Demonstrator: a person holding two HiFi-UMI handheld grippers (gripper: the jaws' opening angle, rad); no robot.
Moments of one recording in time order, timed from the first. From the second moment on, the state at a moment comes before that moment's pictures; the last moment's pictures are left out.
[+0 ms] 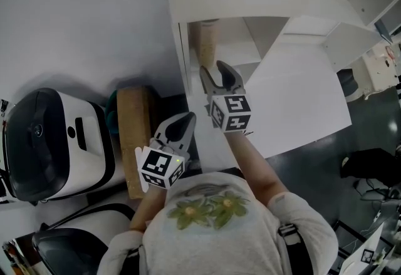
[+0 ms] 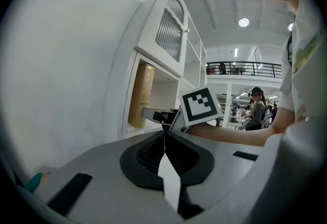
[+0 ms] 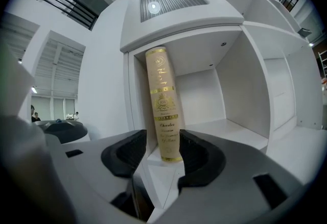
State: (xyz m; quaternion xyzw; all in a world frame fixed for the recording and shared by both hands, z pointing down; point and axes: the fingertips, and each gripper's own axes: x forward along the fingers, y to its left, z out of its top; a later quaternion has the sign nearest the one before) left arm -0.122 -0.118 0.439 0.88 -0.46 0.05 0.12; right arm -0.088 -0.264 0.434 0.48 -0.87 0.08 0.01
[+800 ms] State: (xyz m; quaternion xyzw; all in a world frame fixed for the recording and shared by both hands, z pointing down) left arm -0.069 -0.110 0.422 0.87 -0.48 0.03 0.12; right arm -0.056 -0.181 0.416 0.35 -0.93 0.10 0.01
